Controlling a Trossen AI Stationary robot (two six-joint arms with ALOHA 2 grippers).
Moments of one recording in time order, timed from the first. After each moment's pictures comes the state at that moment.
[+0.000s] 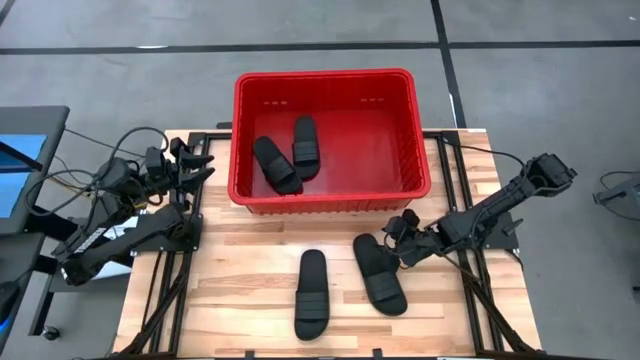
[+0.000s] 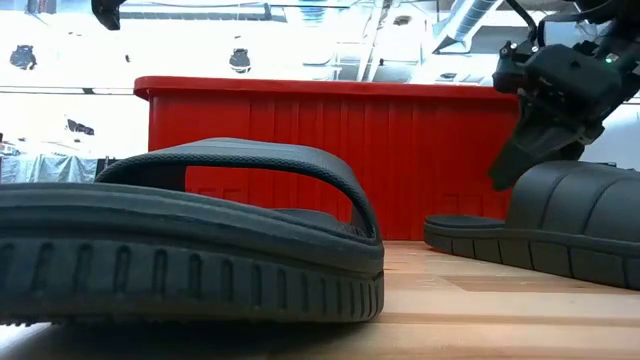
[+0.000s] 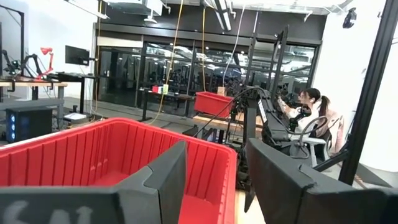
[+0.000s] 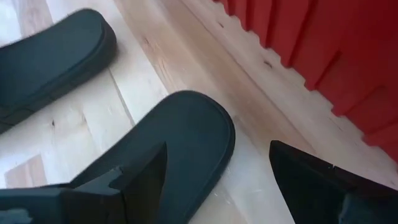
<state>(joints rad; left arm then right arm) 0.65 0.18 0.58 -0.15 0.39 -0.24 0.47 1.26 0.53 -0.25 0.52 0.83</state>
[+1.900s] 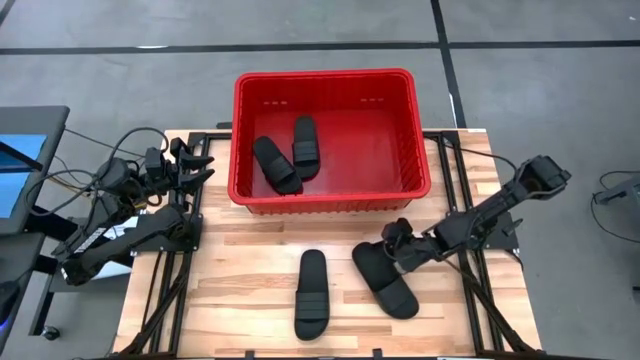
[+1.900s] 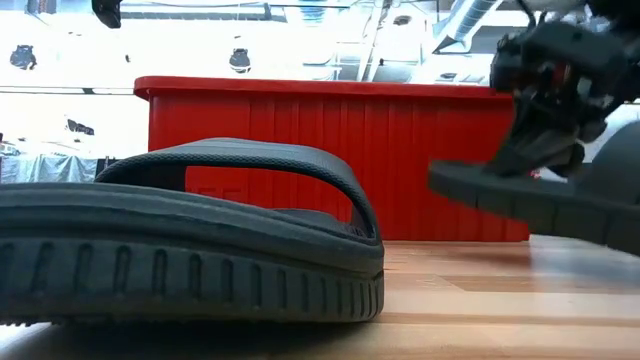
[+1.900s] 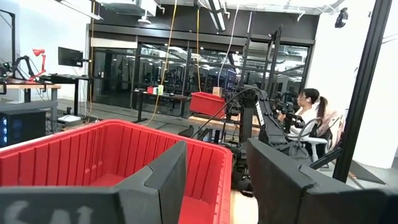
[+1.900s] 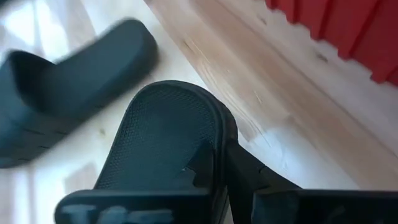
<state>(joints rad) 0.65 0.18 0.58 -0.14 0.41 -0.23 0.50 1.34 0.53 -0.07 0.49 0.89</state>
